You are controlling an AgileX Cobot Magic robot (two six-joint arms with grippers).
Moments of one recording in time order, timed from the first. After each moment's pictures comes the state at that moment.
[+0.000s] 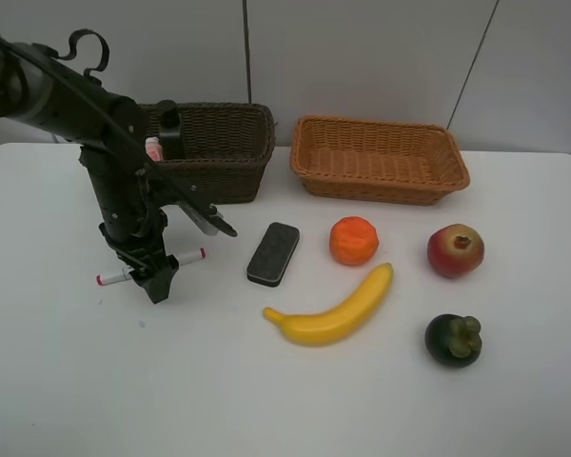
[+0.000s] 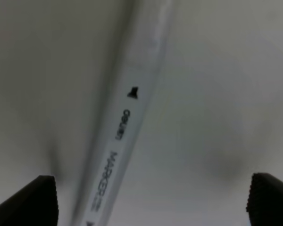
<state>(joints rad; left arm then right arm) -0.39 2.08 -1.16 0.01 0.74 0.48 0.12 0.00 -0.51 -0.04 1.07 0.06</state>
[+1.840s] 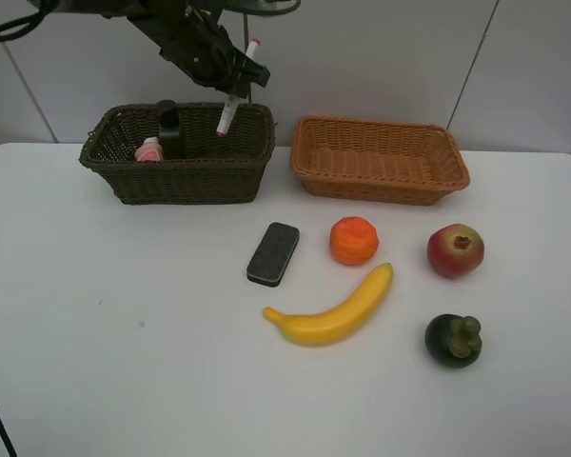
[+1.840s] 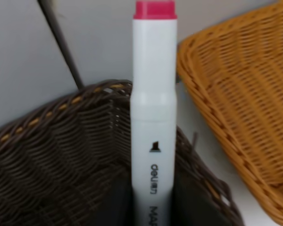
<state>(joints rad) -0.39 2.18 -1.80 -0.16 0.45 0.24 0.12 0.00 -0.51 -0.04 1.07 0.06</state>
